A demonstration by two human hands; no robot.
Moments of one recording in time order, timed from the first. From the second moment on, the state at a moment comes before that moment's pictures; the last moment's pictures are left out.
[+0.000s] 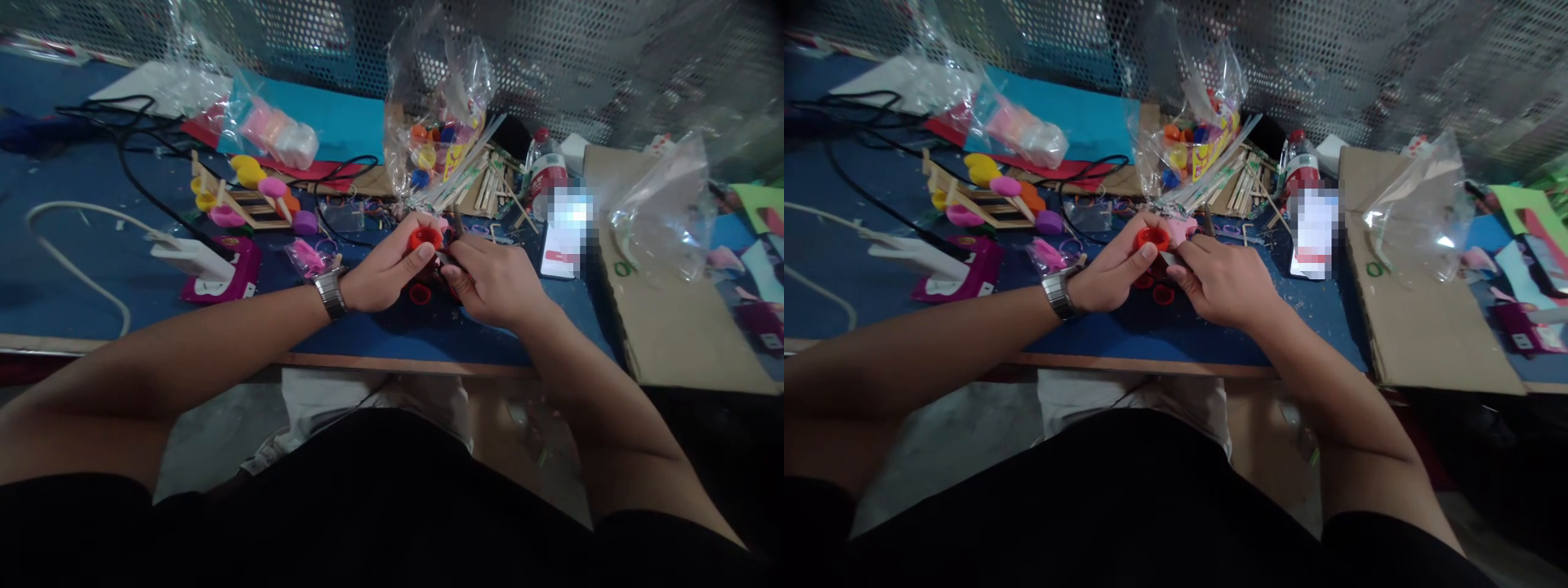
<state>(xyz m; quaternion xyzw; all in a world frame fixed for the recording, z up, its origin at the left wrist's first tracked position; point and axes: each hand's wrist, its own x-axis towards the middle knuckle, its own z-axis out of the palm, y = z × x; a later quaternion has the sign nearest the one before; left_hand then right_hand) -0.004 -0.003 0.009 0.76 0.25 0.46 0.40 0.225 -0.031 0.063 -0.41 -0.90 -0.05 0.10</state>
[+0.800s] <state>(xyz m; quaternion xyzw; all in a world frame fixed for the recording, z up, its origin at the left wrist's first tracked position) 0.003 -0.014 0.007 0.68 0.26 0.43 0.53 0.234 -0.025 0.078 -0.40 -0.90 0.07 0.13</state>
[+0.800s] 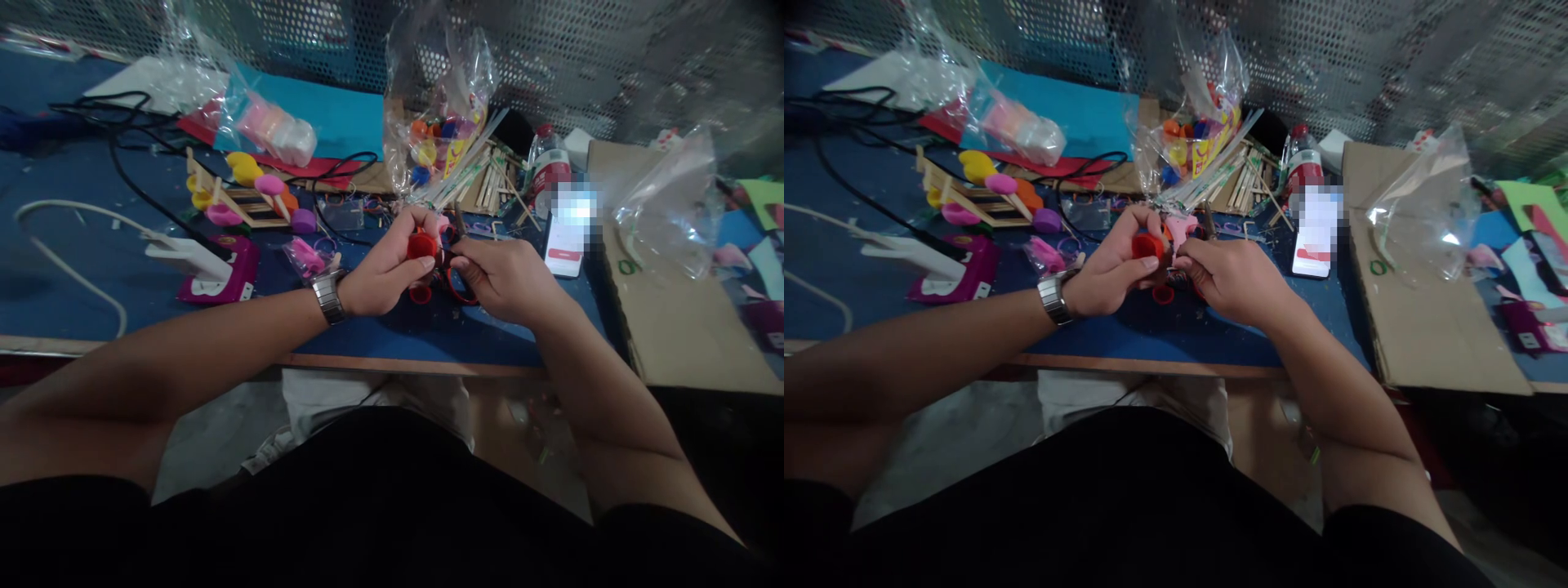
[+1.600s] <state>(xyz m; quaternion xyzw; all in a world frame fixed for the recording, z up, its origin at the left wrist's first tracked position) -0.001 -0.003 0.001 0.79 0.21 0.48 0.31 0.225 -0.036 0.075 -0.43 -0.88 0.11 0.19</state>
